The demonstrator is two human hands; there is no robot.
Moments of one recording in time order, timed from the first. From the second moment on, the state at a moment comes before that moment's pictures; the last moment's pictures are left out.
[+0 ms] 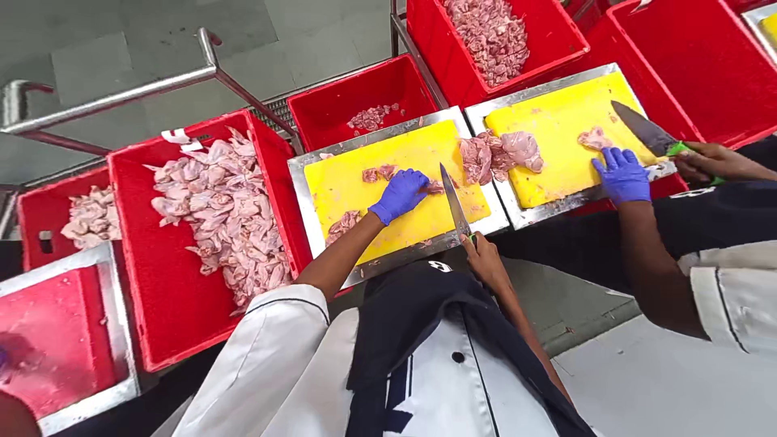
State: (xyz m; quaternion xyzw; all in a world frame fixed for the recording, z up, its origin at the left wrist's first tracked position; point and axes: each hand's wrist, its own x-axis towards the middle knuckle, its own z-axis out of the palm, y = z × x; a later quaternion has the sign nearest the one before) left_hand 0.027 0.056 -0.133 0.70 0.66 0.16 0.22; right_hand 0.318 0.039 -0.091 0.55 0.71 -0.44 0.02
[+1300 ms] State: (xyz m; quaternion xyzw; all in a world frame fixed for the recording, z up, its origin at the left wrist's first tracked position) left_hand 0.044 0.028 -0.135 0.45 0.82 0.27 0.22; right_hand 0.257 0.078 -0.070 0.52 0.77 -0.36 0.09
